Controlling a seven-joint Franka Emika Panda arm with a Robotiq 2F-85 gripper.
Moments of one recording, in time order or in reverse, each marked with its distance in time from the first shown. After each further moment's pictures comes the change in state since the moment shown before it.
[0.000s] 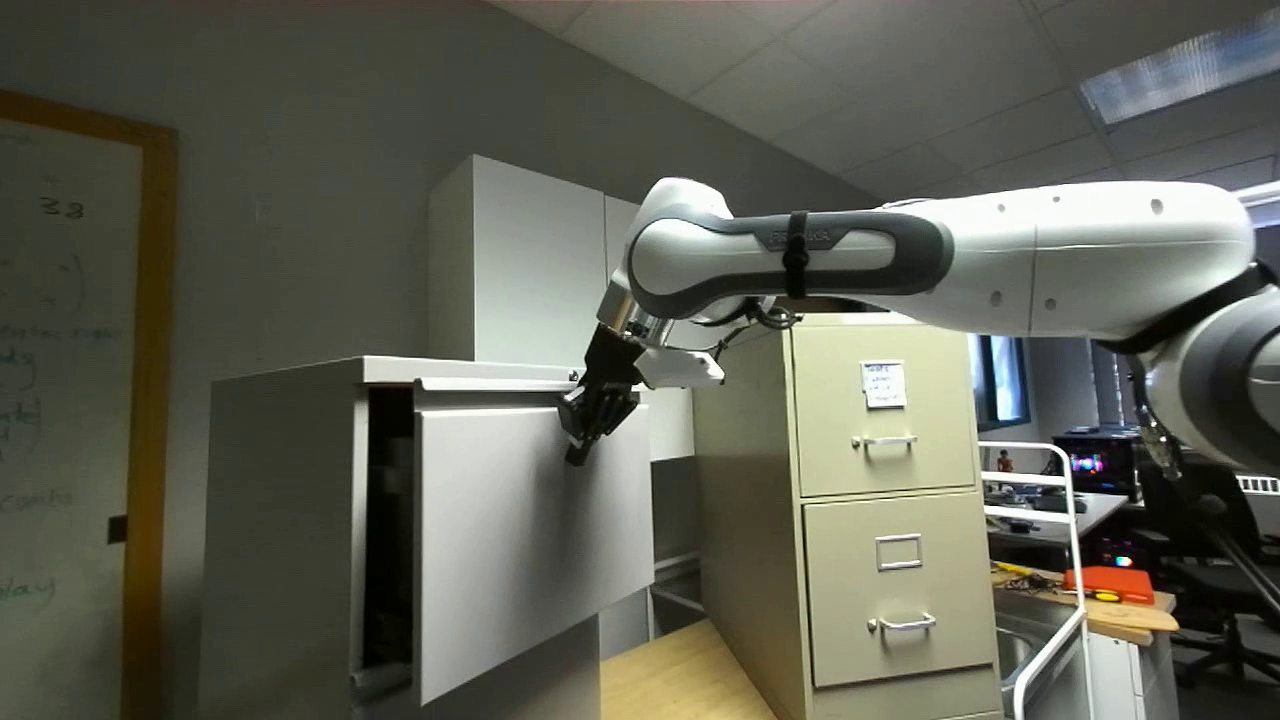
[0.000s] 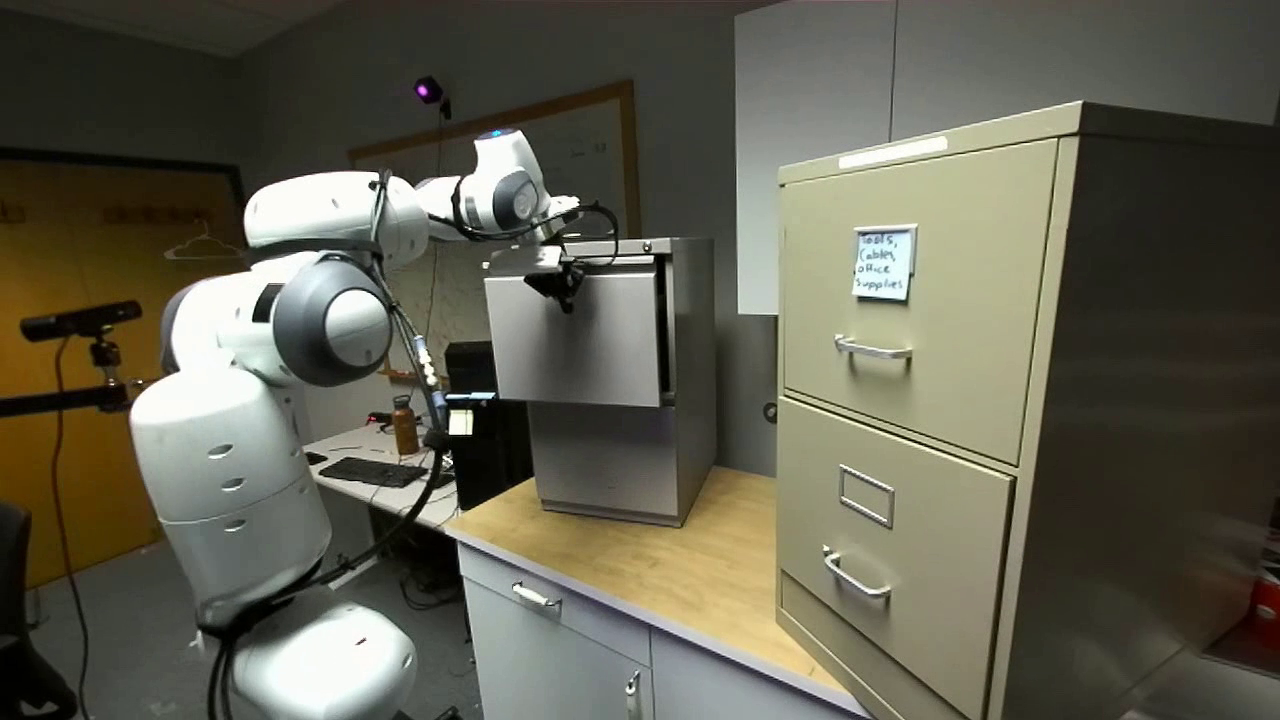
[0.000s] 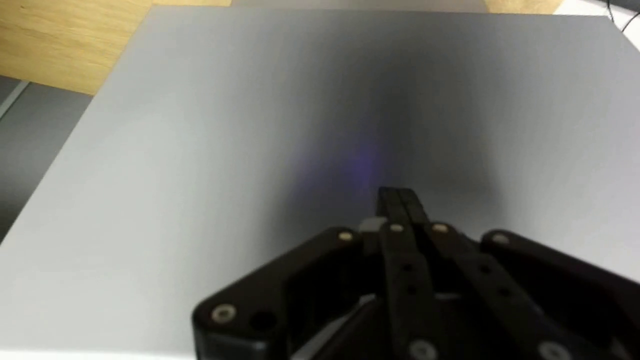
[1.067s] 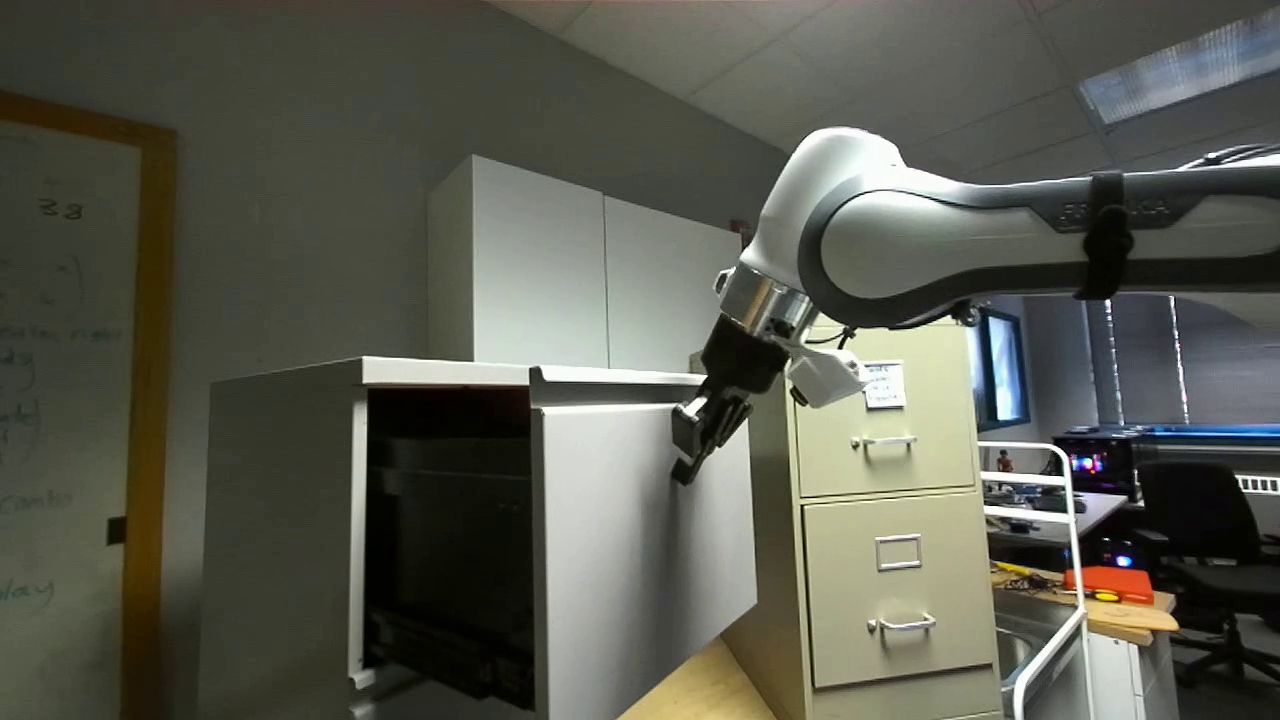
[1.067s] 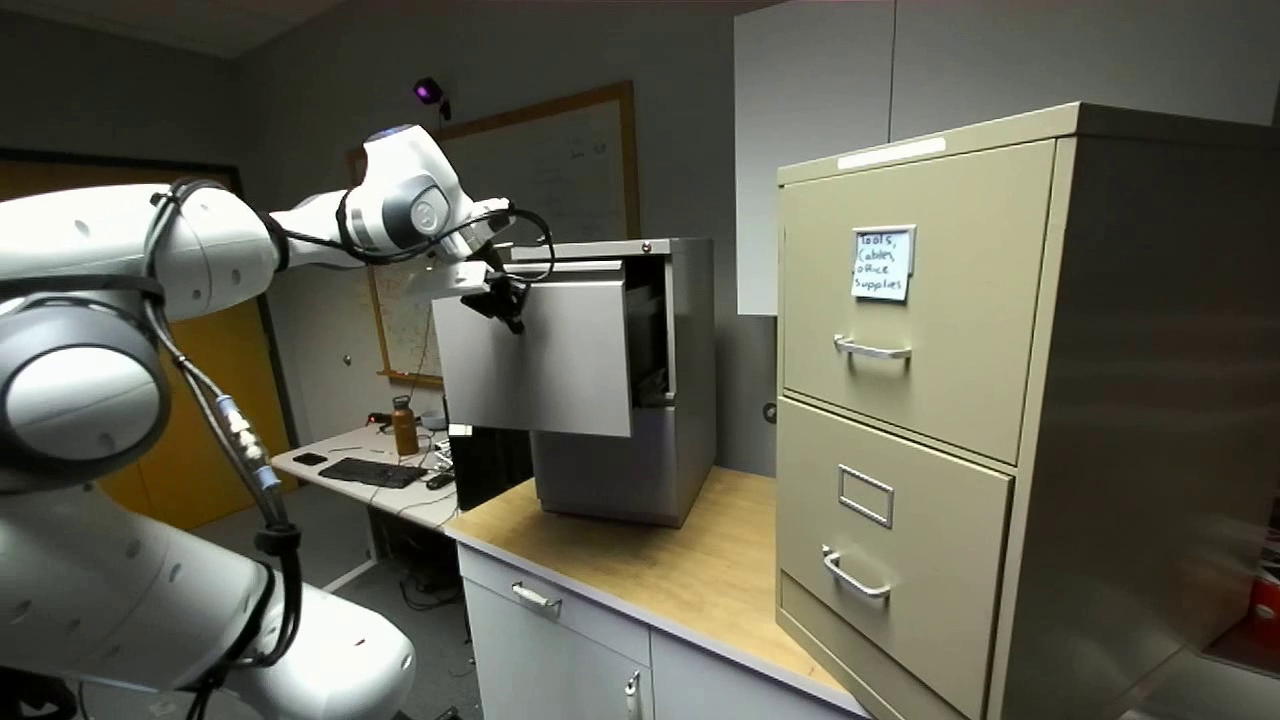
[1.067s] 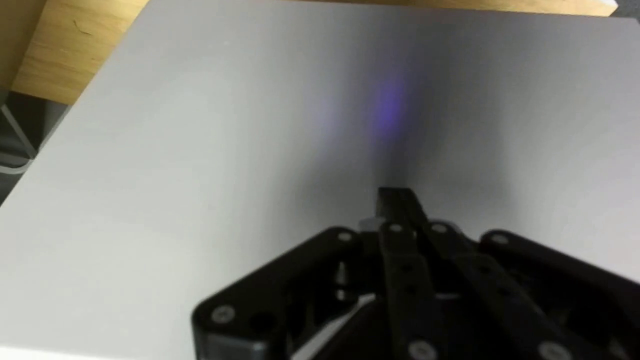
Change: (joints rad) arm 0.004 -0.552 0.012 -0.551 0.001 0.054 0.000
